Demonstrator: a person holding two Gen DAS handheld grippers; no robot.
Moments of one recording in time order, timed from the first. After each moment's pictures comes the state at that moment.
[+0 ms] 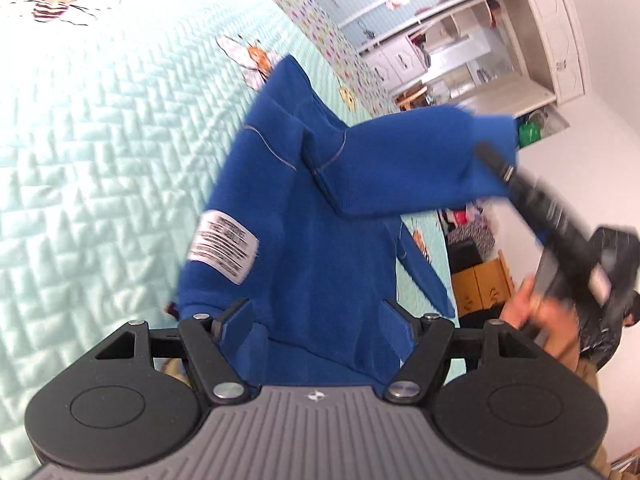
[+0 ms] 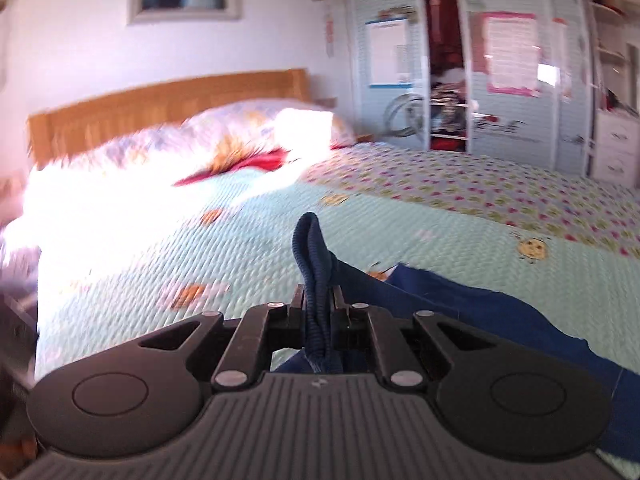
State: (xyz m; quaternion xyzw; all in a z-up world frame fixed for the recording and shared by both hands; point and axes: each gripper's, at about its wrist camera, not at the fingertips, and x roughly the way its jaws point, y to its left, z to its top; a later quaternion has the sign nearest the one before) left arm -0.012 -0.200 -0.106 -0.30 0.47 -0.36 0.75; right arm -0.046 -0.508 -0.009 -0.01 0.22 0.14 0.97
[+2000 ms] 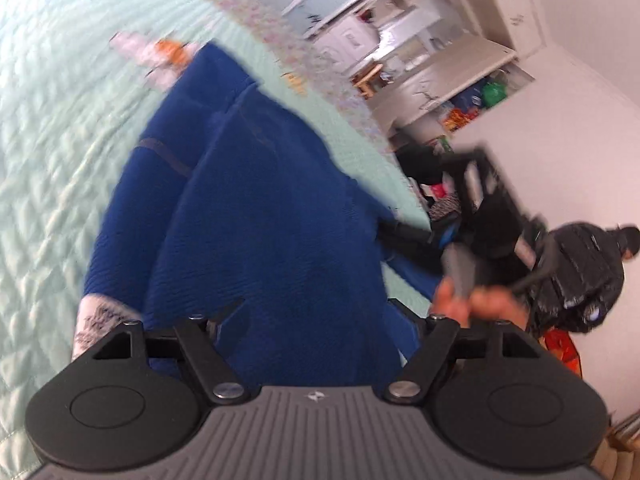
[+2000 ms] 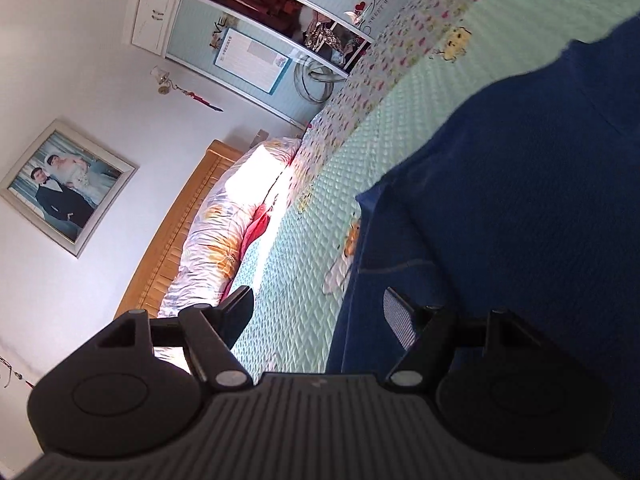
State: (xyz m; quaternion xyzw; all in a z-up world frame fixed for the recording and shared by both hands) left arm 0.053 -0.298 -0.140 -0.25 0.46 -0.42 0.74; right arm 0.011 -0.624 -0.119 0.48 0.21 0.10 0.85
